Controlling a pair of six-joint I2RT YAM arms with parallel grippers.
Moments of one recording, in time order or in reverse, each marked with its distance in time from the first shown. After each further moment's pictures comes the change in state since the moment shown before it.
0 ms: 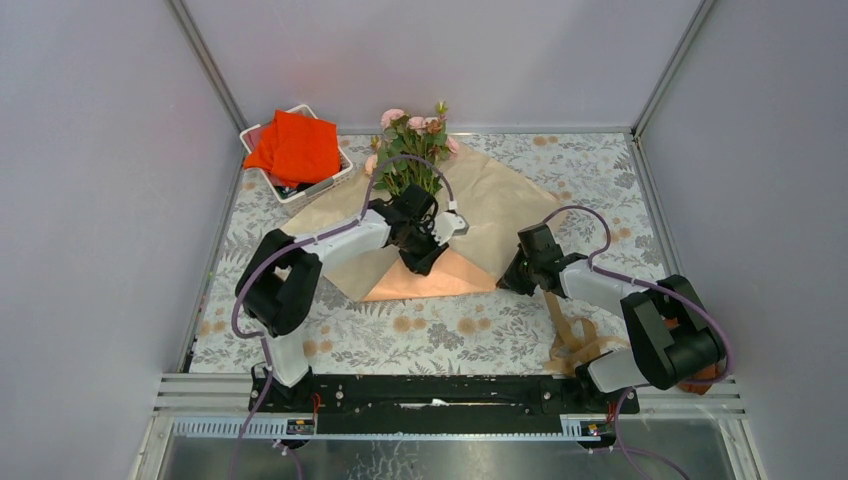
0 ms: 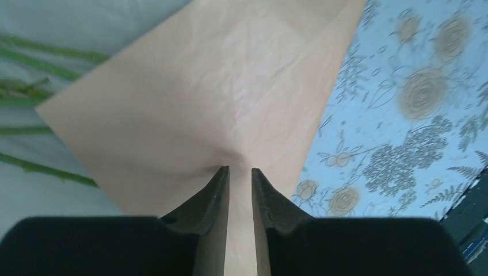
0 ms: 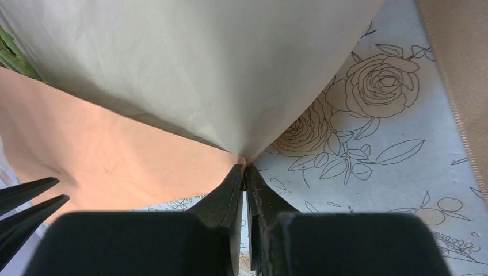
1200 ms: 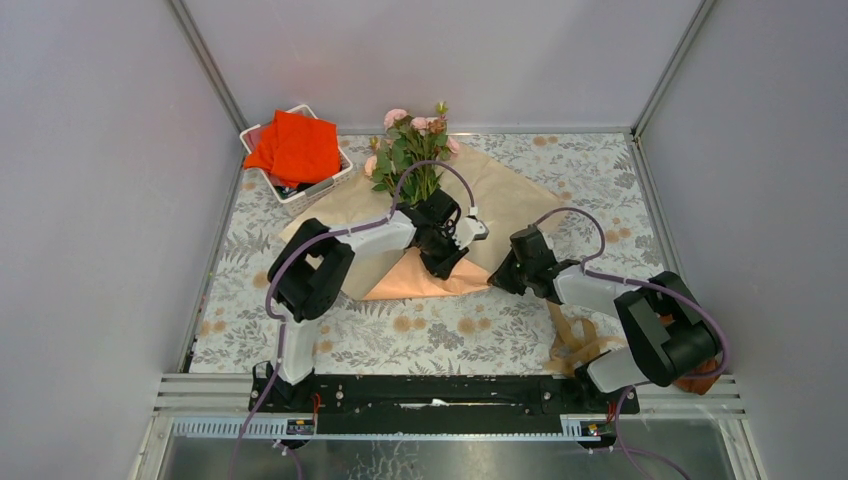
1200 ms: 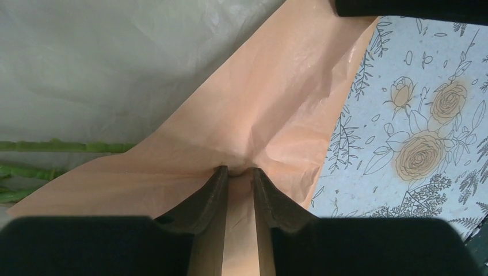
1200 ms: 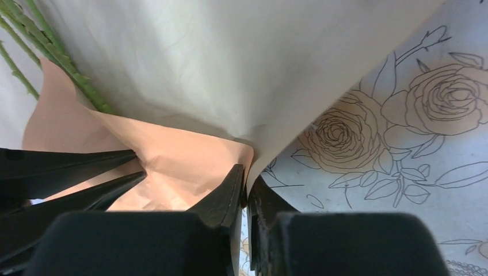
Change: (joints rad) left arm -0.077 0.188 0.140 0.060 0.017 -0.046; right arm 0.060 0.022 -0.043 0.169 0.026 0.061
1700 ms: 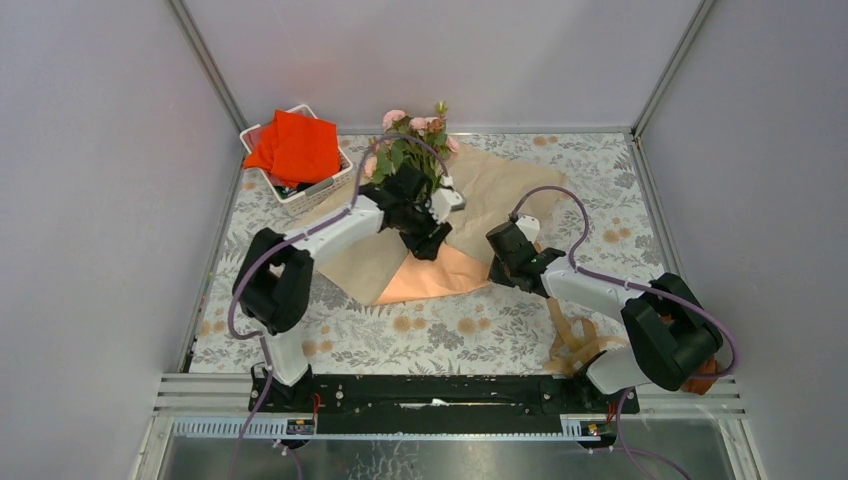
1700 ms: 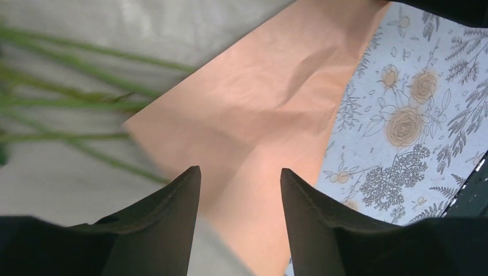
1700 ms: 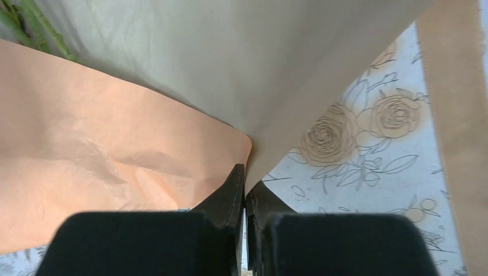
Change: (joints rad) left arm 0.094 -0.163 -0.004 -0.069 0.032 0.029; right arm 0.161 -0.011 0.172 -0.255 0.310 -0.192
